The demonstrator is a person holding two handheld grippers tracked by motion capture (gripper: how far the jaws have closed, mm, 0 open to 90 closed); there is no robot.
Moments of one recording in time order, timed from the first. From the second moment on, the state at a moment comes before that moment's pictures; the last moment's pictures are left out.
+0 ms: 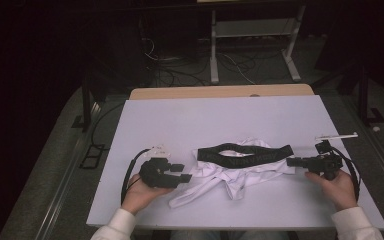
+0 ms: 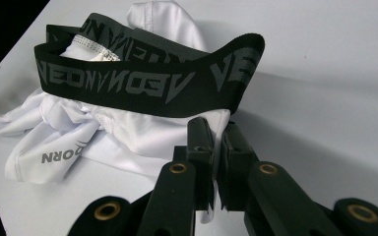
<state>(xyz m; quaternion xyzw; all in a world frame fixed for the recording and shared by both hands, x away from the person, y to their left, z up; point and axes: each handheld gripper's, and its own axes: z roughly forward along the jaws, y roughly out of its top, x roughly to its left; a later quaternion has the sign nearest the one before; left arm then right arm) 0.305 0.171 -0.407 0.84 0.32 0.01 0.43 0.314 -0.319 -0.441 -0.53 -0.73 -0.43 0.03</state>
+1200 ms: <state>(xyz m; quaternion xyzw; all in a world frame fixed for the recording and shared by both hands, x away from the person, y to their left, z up) 0.366 0.136 -0.447 0.83 0.35 -0.05 0.44 0.320 -0.325 -0.444 -0.54 -0.72 -0.43 0.03</state>
